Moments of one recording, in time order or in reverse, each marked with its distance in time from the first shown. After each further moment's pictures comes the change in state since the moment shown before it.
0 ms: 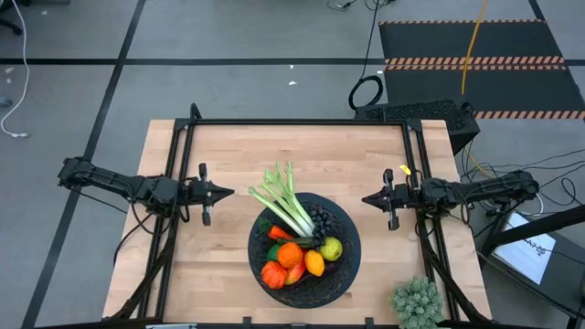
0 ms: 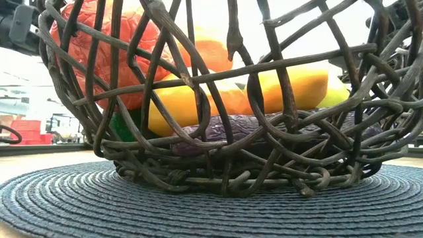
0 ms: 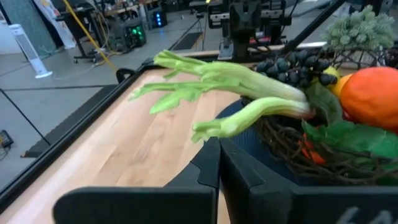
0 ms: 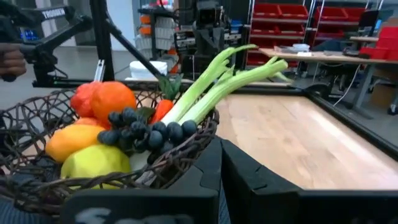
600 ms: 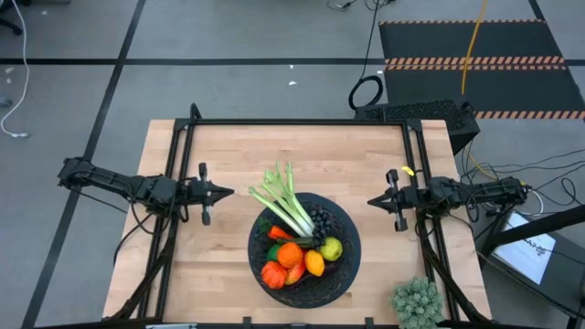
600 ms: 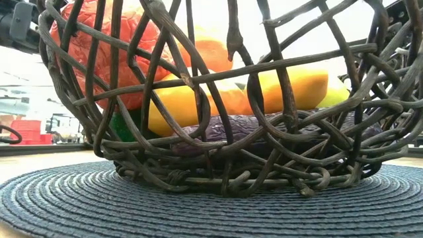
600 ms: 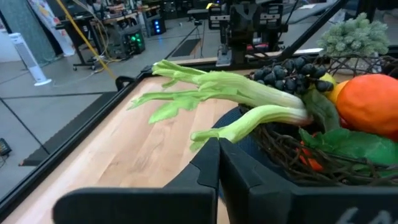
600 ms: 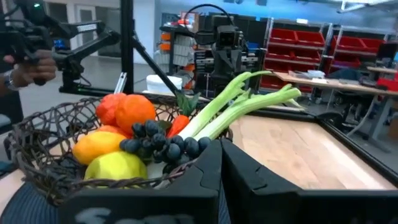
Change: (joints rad) left arm 0.000 0.000 0.000 0.027 0.004 0.023; right arm -0.001 -0.233 0.000 -0.158 -0.080 -0.071
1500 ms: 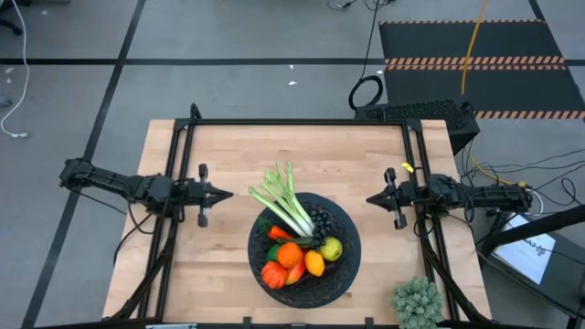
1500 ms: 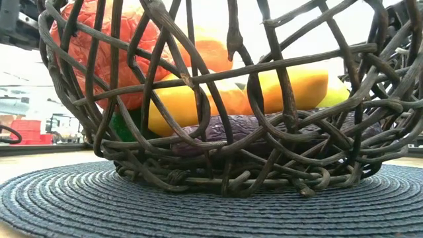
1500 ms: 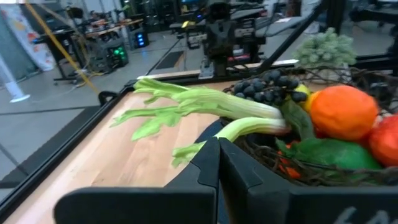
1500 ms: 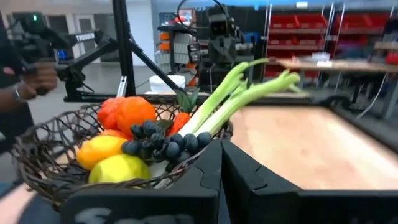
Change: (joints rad) left arm 0.000 -0.038 0.000 0.018 0.080 0.030; right arm -0.116 0.017 0.000 -0.005 -0.122 0.094
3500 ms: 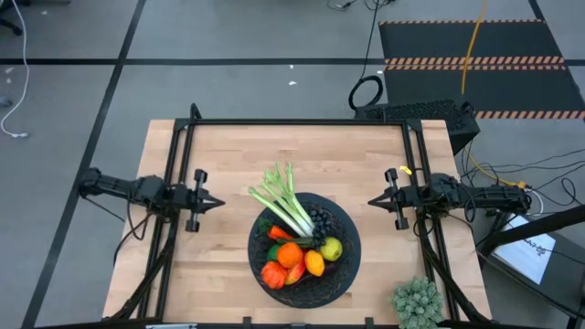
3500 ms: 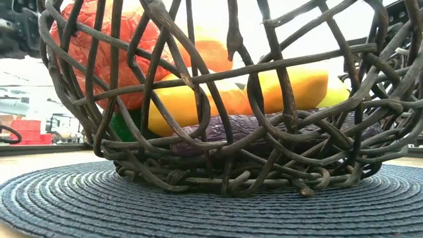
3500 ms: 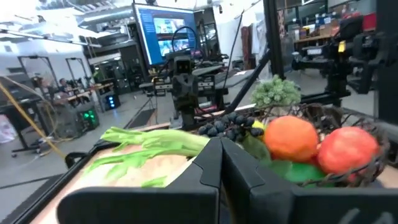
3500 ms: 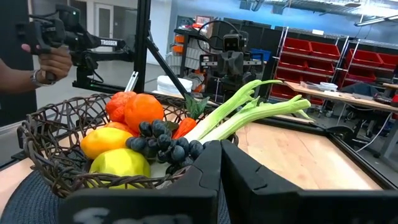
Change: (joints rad) left arm 0.008 -0.321 -0.163 0.070 0.213 0.118; right arm -0.016 -0.016 0.000 0.009 -0.079 -0.153
